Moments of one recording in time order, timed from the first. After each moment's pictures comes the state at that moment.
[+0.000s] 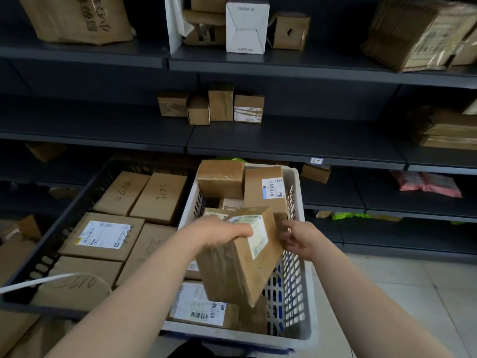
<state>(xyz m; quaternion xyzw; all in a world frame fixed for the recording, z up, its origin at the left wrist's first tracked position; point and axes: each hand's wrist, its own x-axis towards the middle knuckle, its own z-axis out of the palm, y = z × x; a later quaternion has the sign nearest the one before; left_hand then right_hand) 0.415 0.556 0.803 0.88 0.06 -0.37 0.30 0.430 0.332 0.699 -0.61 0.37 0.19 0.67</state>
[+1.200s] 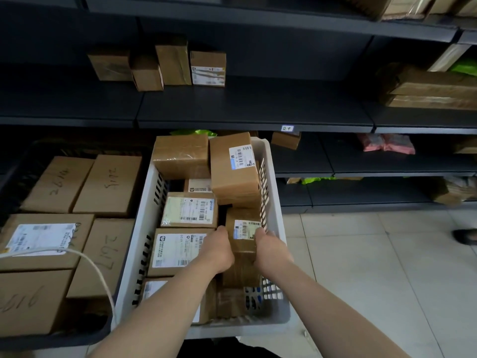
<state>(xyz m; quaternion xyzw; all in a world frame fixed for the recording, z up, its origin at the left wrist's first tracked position) 0.415 0.480 0.655 0.92 0.00 -0.32 0.25 0.376 0.354 0.657 -0.95 0.14 0.24 0.13</state>
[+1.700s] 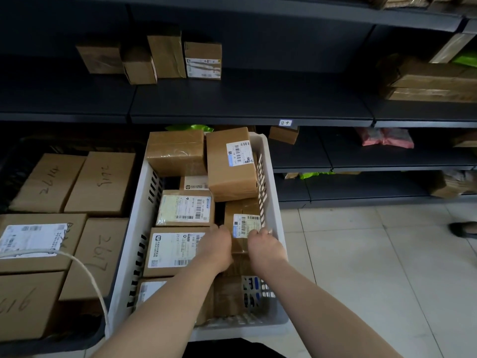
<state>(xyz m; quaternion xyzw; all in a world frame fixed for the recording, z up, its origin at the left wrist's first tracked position) 0.418 0.473 0.640 0.95 -0.10 -0.28 0.09 0.381 0.362 0.656 -0.96 0.08 0.27 0.02</state>
